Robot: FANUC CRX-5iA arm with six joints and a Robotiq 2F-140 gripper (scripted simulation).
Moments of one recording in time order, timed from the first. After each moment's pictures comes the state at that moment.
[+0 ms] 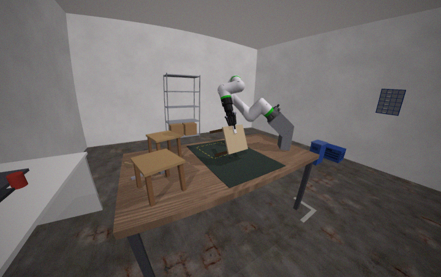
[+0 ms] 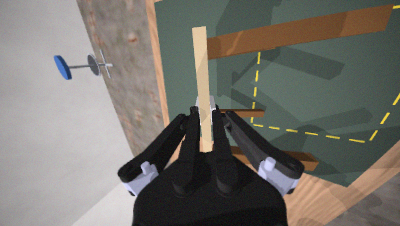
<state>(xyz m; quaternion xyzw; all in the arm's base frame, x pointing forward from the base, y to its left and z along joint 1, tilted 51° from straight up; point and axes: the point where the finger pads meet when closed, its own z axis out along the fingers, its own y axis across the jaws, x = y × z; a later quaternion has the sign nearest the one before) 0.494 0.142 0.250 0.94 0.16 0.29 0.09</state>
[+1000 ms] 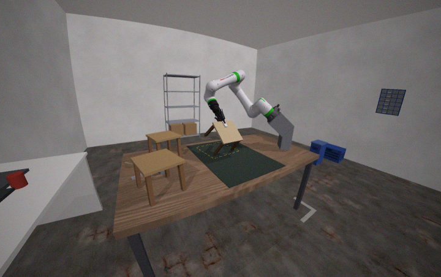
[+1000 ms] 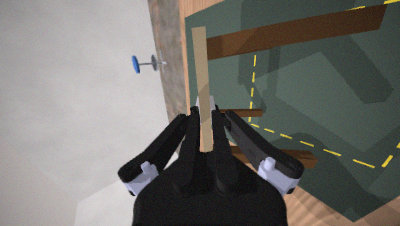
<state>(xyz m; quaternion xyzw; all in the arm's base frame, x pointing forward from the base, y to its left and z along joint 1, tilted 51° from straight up) 0.481 0.052 0.336 0.94 0.21 0.26 -0.11</state>
